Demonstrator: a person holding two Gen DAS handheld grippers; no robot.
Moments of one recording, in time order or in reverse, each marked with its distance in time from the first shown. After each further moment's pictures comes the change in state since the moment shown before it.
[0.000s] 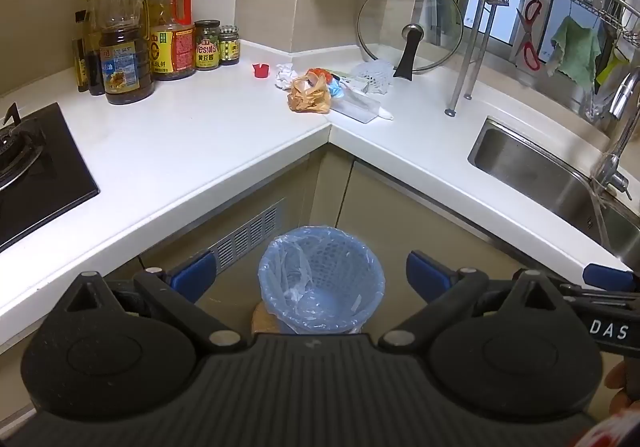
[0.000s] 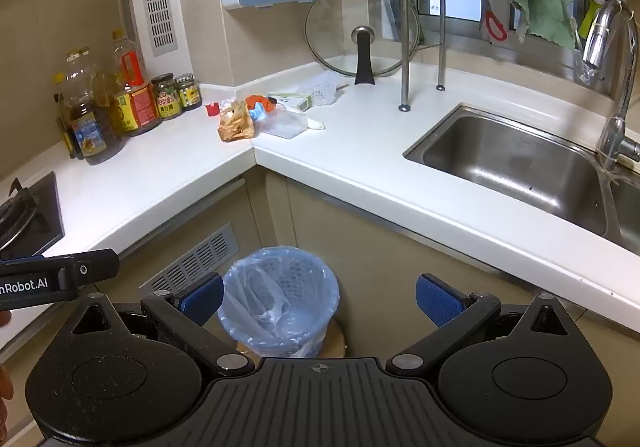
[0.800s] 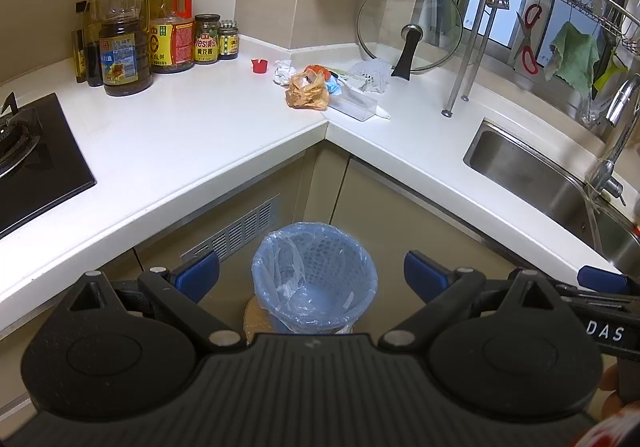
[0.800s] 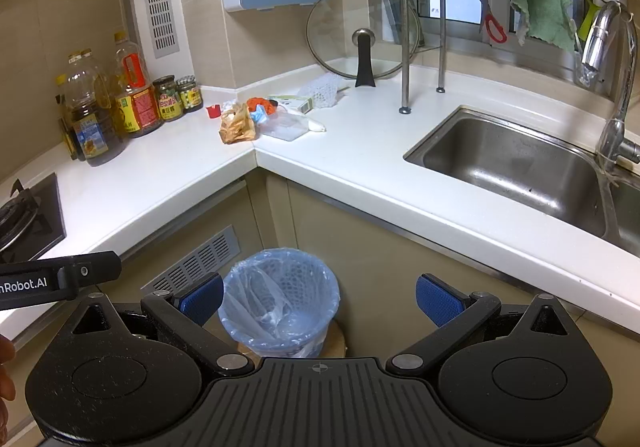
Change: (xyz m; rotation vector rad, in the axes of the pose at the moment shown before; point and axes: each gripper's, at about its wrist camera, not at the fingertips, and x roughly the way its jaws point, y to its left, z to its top) left arm 0.001 0.008 -0.003 -0.025 0.020 -0.018; right arm -0.002 0.000 -0.002 -0.001 -0.008 0.002
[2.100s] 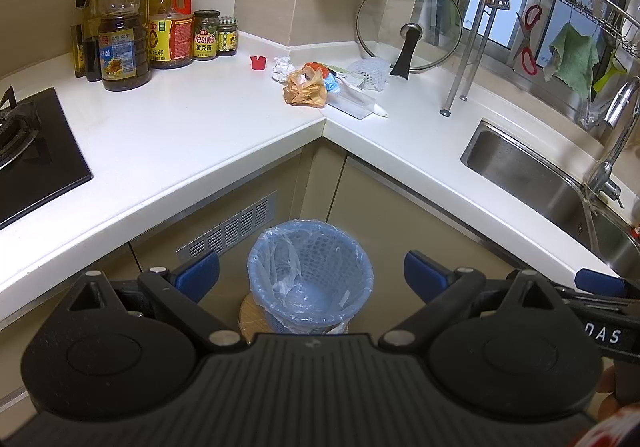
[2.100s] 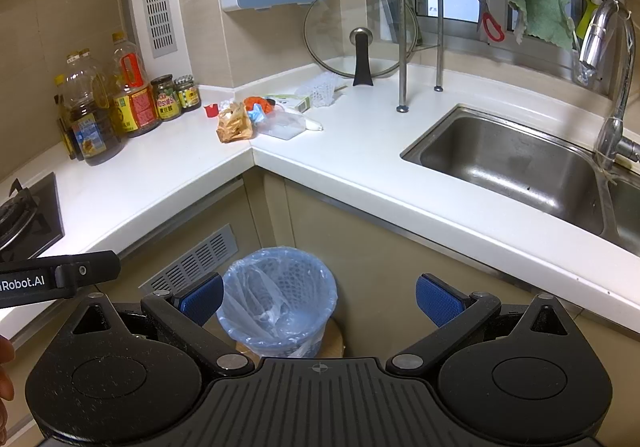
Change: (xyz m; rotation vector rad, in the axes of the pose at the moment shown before) left arm 0.002 -0.002 -0.004 -0.003 0.005 -0.003; right arm -0.001 -0.001 0.000 0.002 -0.001 0.002
